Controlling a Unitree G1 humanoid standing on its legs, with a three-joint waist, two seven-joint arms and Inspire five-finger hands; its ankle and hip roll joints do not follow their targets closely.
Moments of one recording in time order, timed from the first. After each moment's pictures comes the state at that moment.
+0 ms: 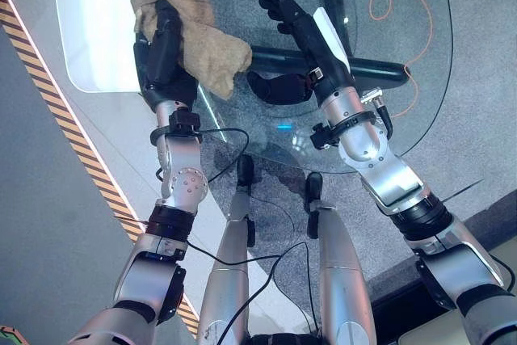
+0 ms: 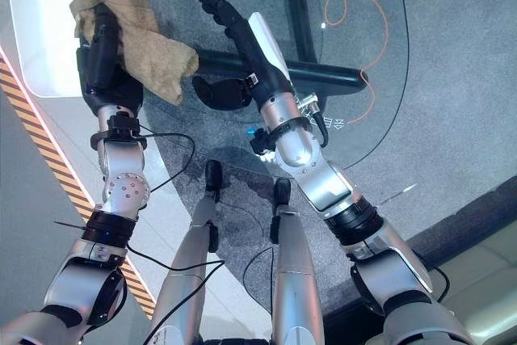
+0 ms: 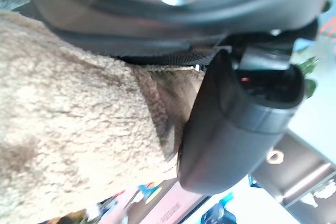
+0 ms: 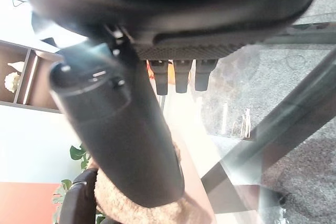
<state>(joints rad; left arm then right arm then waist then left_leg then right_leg) -0.74 0.27 -0.10 0.33 -1.16 -0.53 0.17 -0.85 -0.47 0.47 0.00 0.07 0.12 -0.22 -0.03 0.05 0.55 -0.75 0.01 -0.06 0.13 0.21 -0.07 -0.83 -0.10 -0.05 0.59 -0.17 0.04</state>
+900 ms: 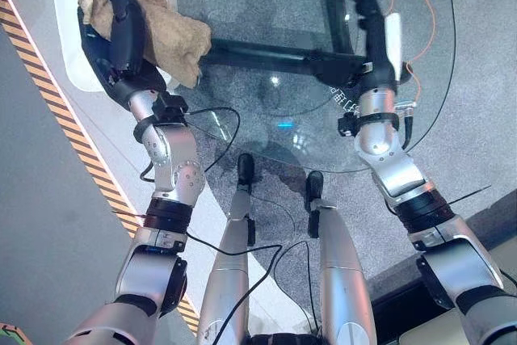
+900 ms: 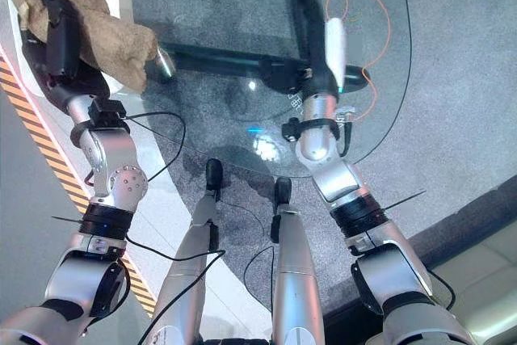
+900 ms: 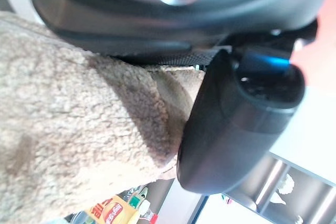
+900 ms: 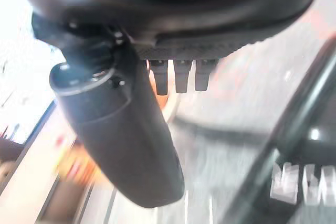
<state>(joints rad) -0.81 0.30 -0.04 0.38 -0.82 -0.64 0.49 -0.85 -0.48 0.31 0.33 0.05 0.02 -0.65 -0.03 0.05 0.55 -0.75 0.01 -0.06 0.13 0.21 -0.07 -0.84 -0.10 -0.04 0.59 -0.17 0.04</state>
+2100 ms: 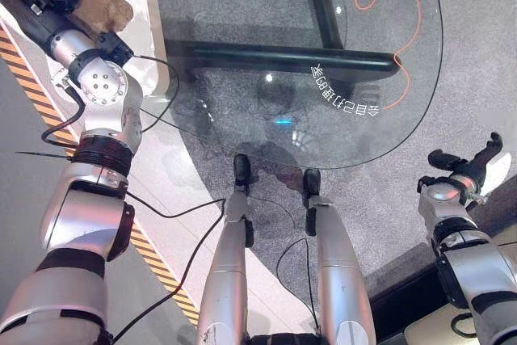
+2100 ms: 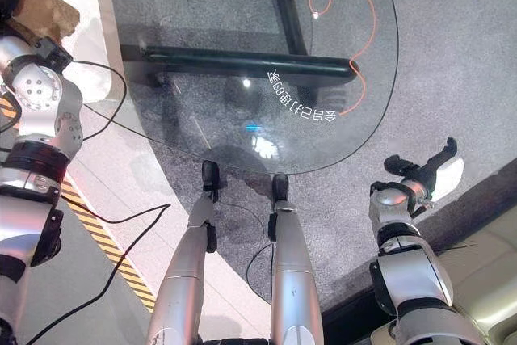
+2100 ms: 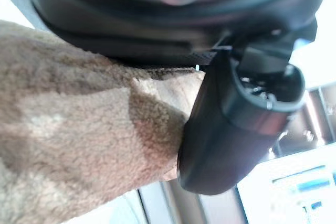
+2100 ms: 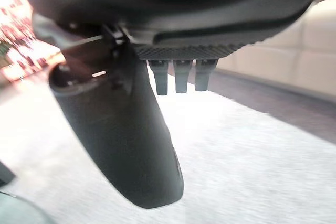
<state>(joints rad) -1.18 0.65 -0.31 0.95 -0.60 -0.50 0.80 -0.79 -0.57 0.22 1.33 0.40 -0.17 -0.68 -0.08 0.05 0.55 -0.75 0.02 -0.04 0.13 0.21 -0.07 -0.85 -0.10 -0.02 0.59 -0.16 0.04</state>
